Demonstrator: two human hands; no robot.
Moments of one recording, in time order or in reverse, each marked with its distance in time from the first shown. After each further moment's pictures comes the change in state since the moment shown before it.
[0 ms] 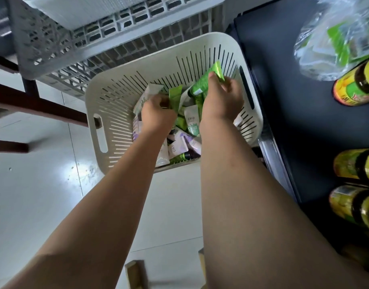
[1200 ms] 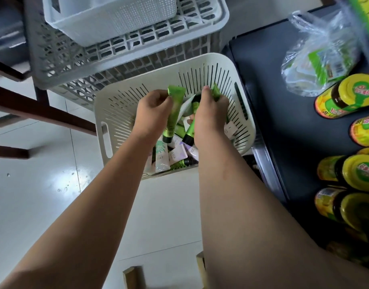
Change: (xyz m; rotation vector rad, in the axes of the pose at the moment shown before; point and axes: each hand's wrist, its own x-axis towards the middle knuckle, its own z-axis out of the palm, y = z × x) left_hand -0.014 0.029 -0.040 -0.361 -0.105 0.140; right_hand -0.025 -0.016 0.005 -0.014 -0.157 0.126
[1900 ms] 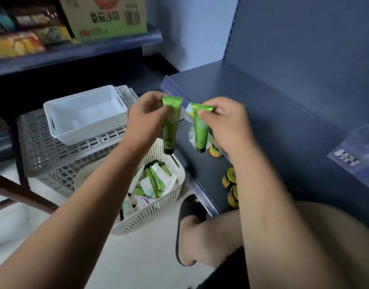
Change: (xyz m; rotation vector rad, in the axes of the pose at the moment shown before) left_hand -0.152 0.239 -0.027 -0.304 -0.377 0.491; right_hand -0.193 -0.196 -0.185 -0.338 0.078 -0.830
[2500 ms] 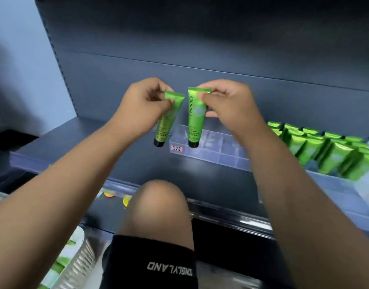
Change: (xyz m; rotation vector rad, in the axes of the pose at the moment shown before) left_hand -0.113 0.194 0.238 0.053 -0.764 0.476; right_hand -0.156 -0.098 -0.322 -0.071 0.557 -0.086
